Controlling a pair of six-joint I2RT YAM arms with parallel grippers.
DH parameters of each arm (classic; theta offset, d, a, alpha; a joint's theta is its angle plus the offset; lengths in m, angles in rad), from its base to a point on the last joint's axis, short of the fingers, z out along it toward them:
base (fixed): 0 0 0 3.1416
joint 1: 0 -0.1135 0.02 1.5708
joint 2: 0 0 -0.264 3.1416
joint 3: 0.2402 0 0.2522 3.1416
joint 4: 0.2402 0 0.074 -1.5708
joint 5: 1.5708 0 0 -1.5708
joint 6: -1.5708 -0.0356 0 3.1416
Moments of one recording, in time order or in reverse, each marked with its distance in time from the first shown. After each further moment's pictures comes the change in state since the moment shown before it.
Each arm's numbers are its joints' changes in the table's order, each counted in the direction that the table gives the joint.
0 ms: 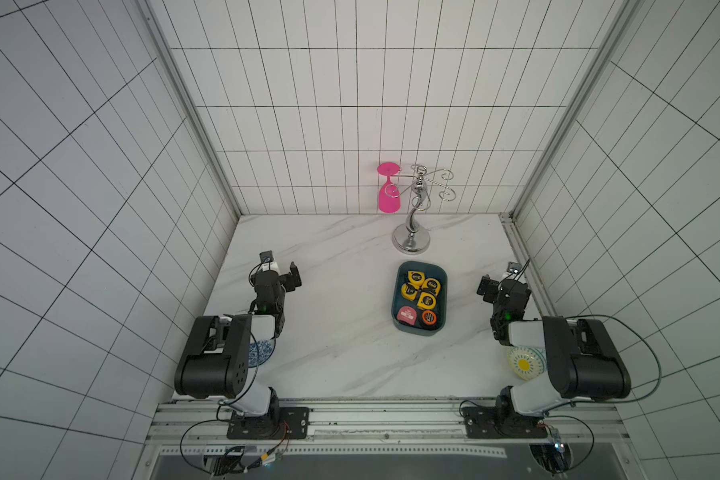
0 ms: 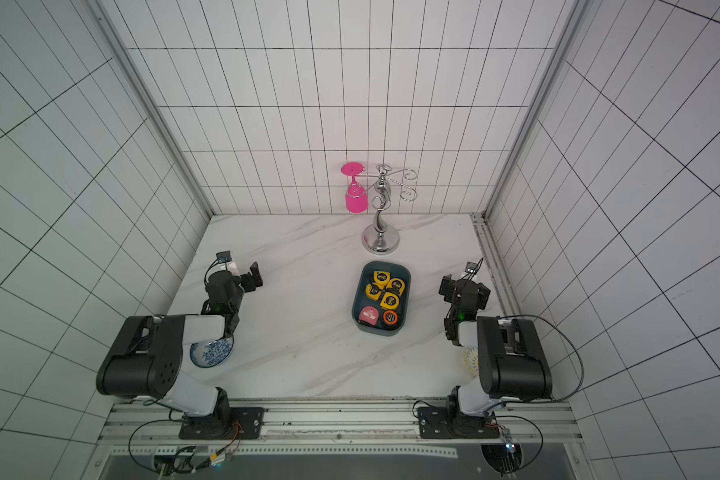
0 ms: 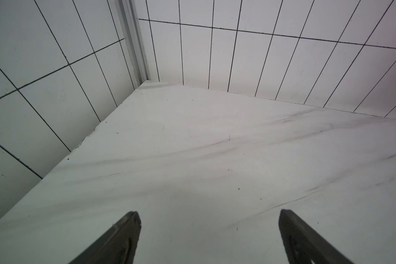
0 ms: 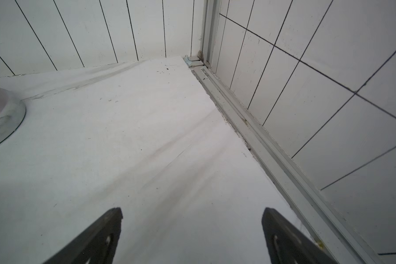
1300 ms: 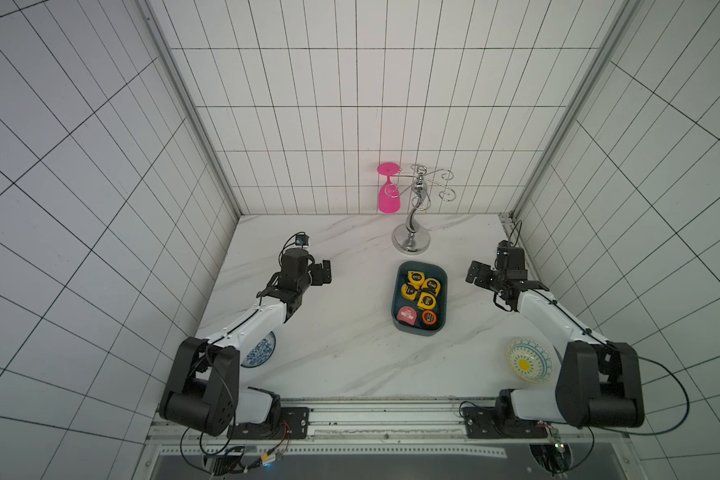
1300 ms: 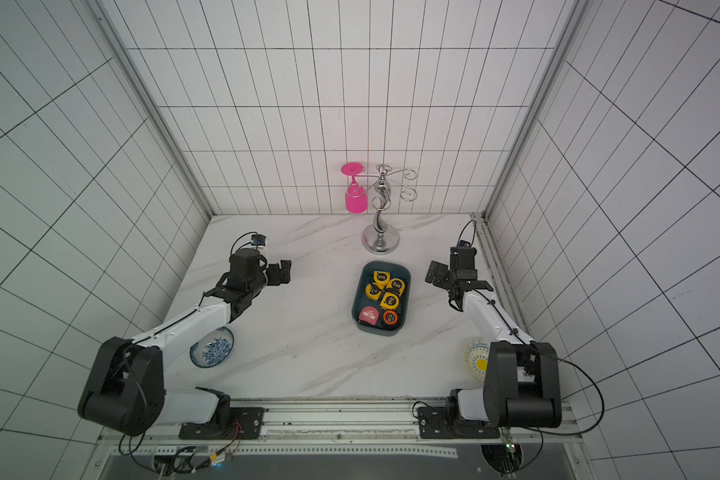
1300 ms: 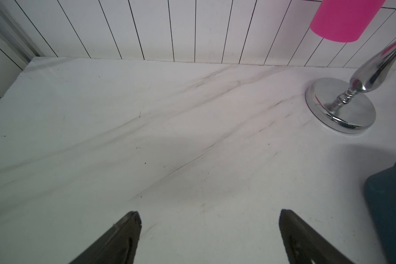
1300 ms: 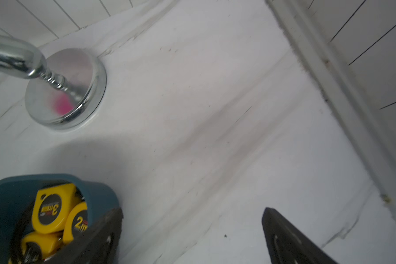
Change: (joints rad) left arm 0.264 -0.174 0.327 0.778 0.103 0.109; right arm -0.086 -0.159 0.462 1.079 -0.325 -0.258
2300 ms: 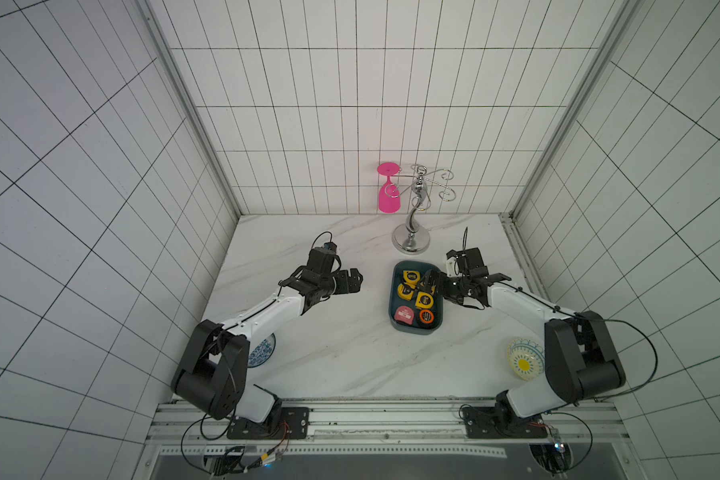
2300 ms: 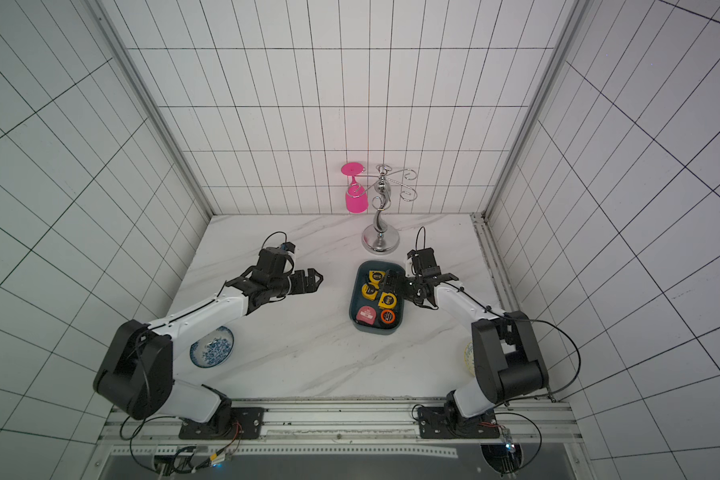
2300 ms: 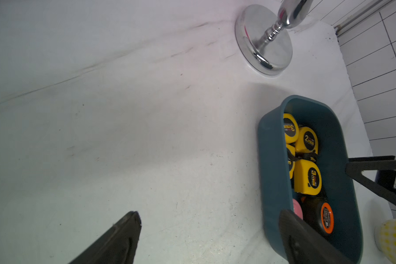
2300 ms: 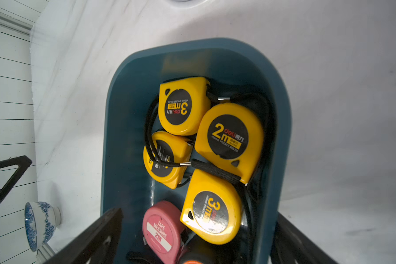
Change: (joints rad) left arm 0.202 0.105 0.154 0.226 0.225 0.254; right arm -0.277 0.175 0.084 0.012 -0.351 -0.189
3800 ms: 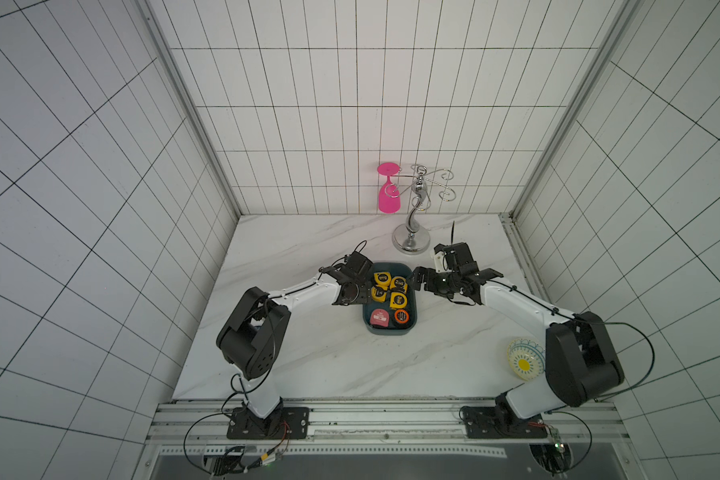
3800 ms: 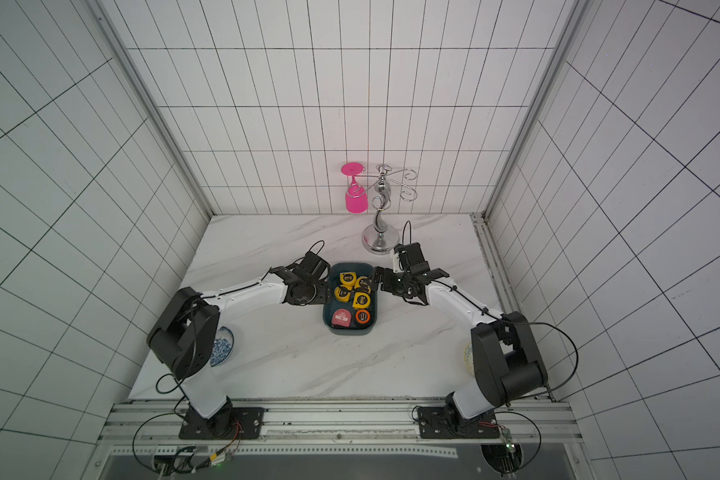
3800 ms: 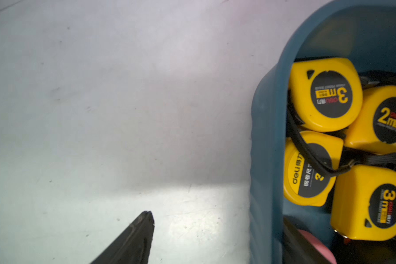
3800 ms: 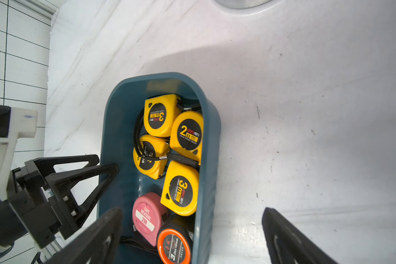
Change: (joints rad) left arm 0.146 0.267 0.193 0.328 -0.319 0.111; right arm -0.090 -0.020 0.057 0.029 0.043 0.004
